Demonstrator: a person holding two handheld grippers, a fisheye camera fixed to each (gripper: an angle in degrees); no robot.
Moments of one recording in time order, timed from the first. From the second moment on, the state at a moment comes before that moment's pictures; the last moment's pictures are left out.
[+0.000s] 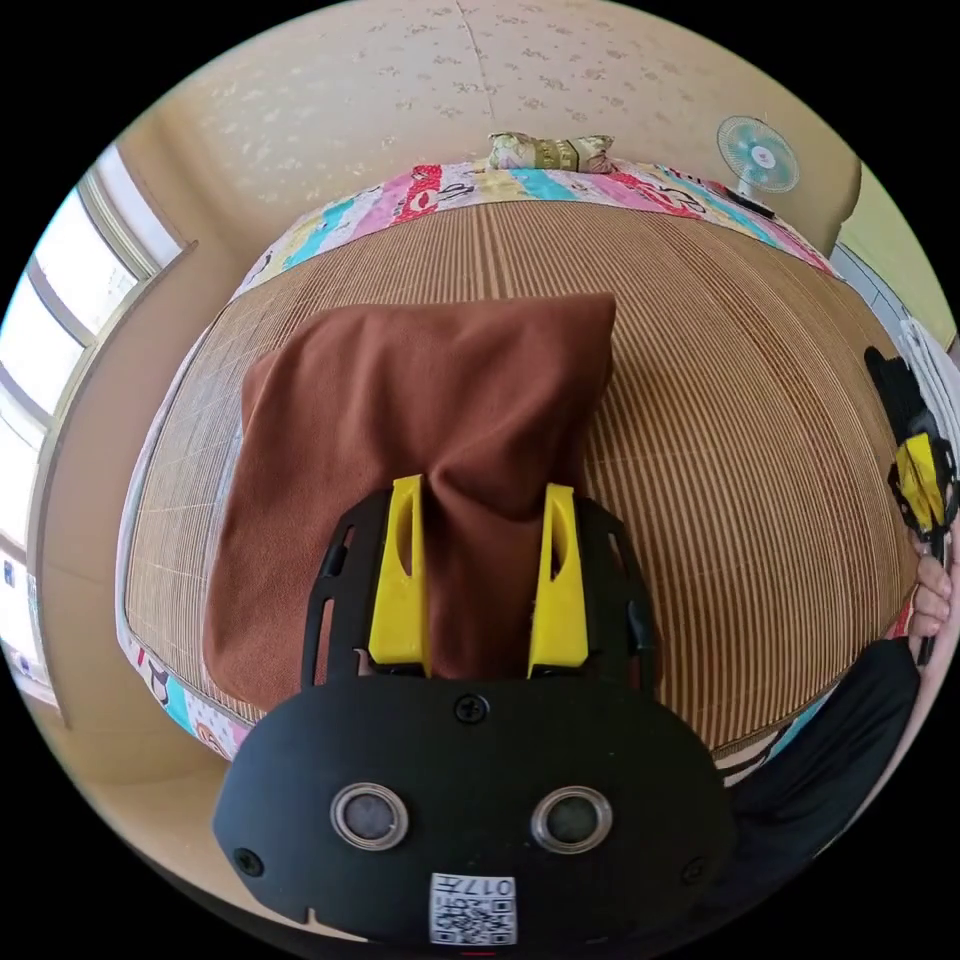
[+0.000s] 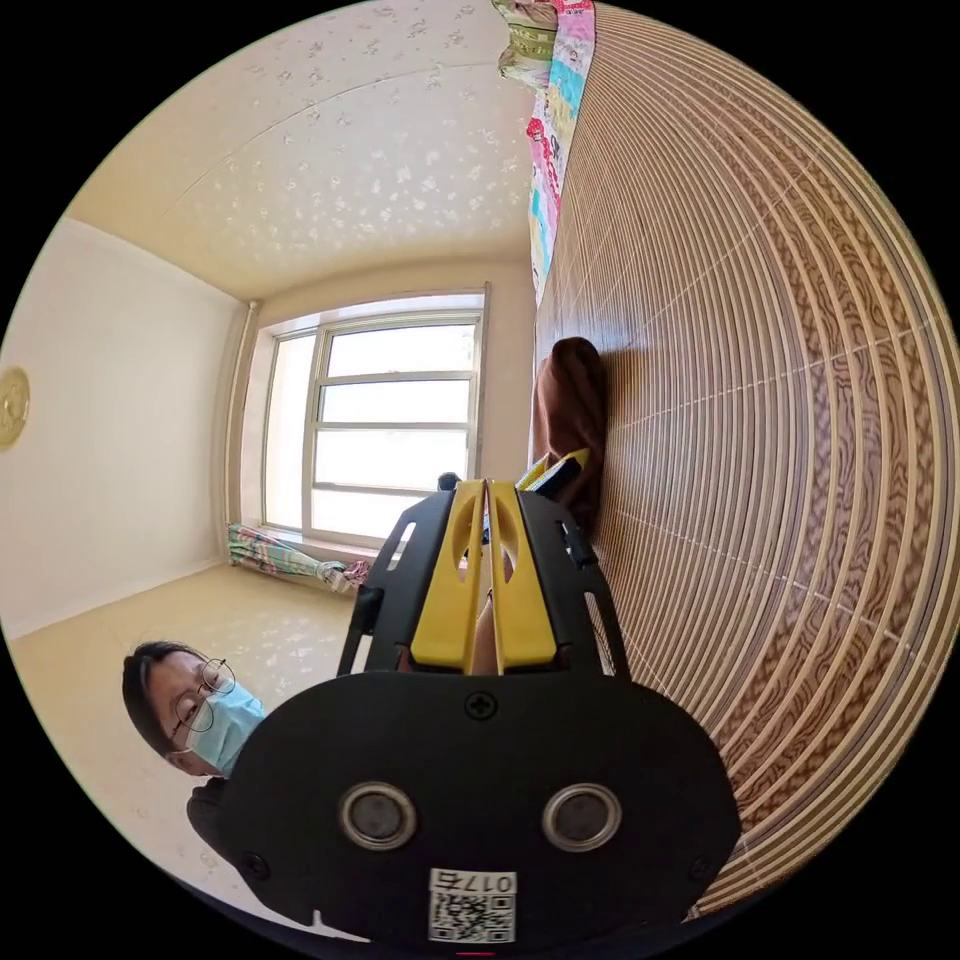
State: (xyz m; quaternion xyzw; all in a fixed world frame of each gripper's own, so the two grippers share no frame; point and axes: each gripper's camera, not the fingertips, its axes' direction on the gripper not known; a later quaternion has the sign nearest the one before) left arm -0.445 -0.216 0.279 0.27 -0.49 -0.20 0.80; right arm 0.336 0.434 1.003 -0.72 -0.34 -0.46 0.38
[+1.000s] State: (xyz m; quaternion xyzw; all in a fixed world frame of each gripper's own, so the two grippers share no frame) left arm -0.591 0.156 -0.028 0.35 -0.46 -0.25 0.77; right arm 0.351 0.462 1.035 -0.78 -0.29 -0.45 0.33
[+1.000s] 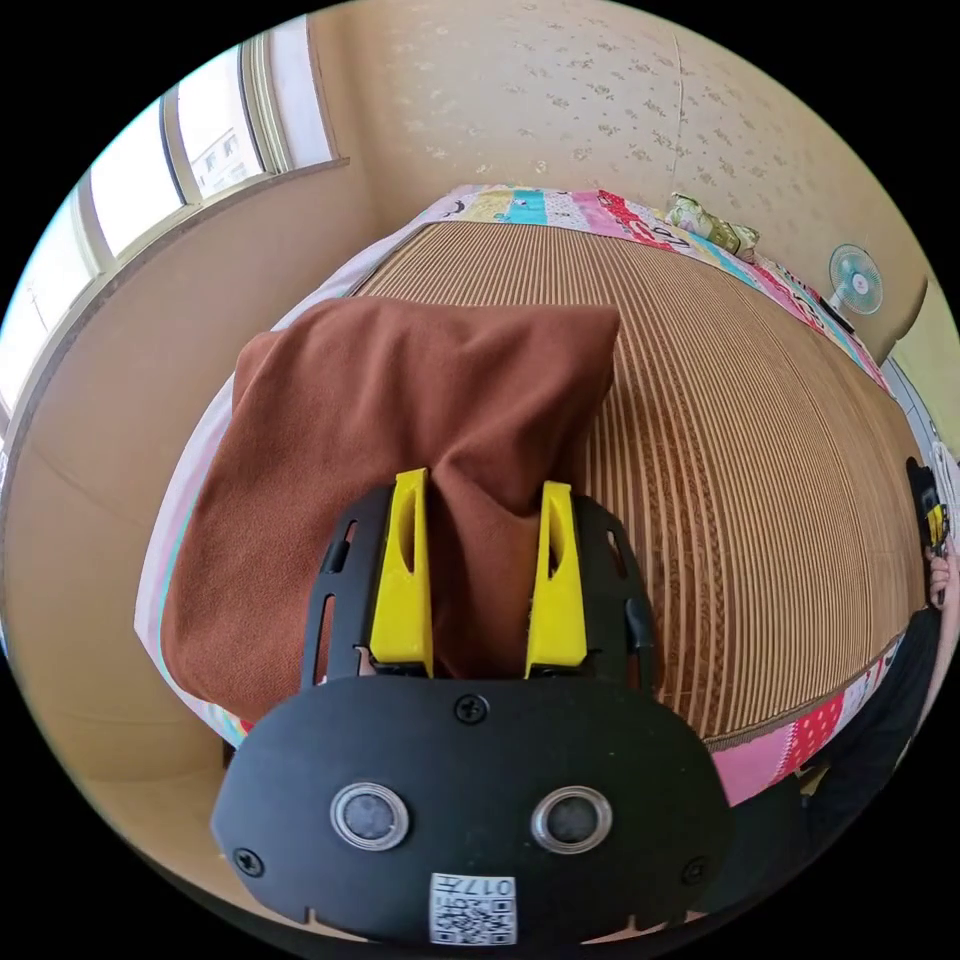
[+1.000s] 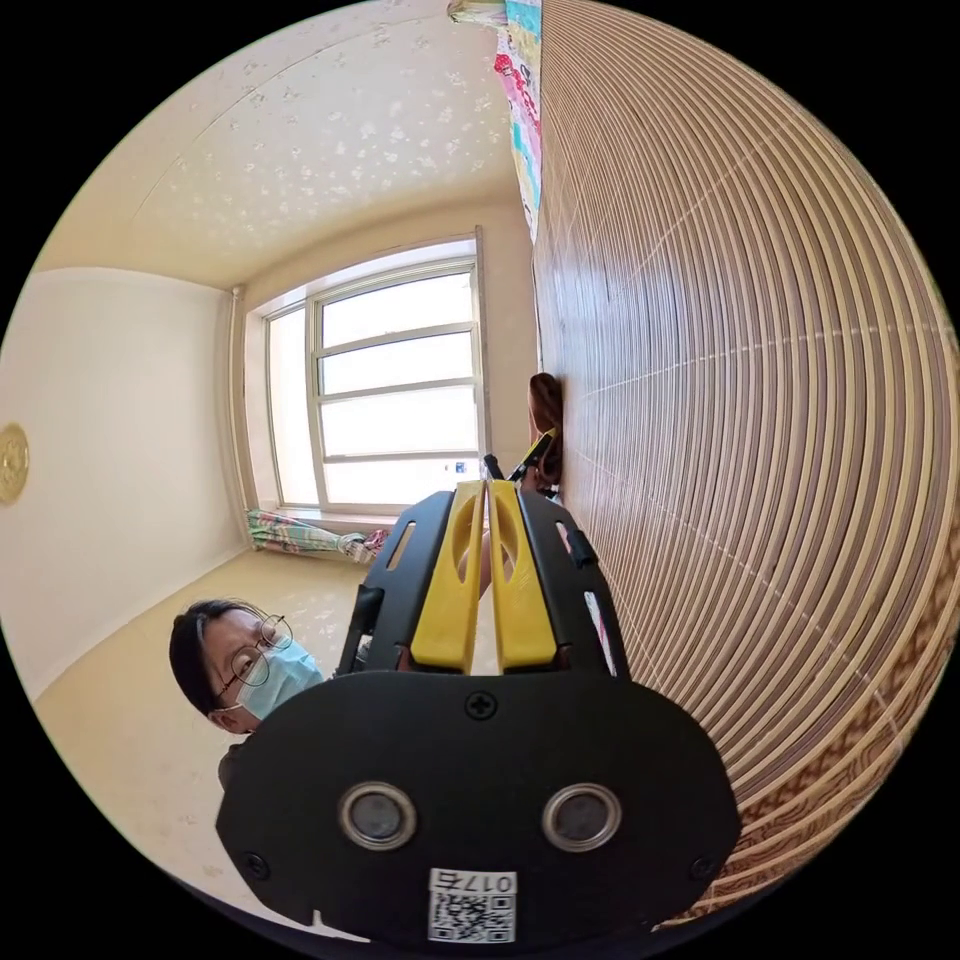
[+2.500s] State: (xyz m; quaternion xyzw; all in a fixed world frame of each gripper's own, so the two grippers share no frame) left arm -0.466 -0.128 0.118 0.27 -0.56 -0.18 0.76; right arm 0.492 0.445 1.028 -0.83 -0.29 -0.42 0.21
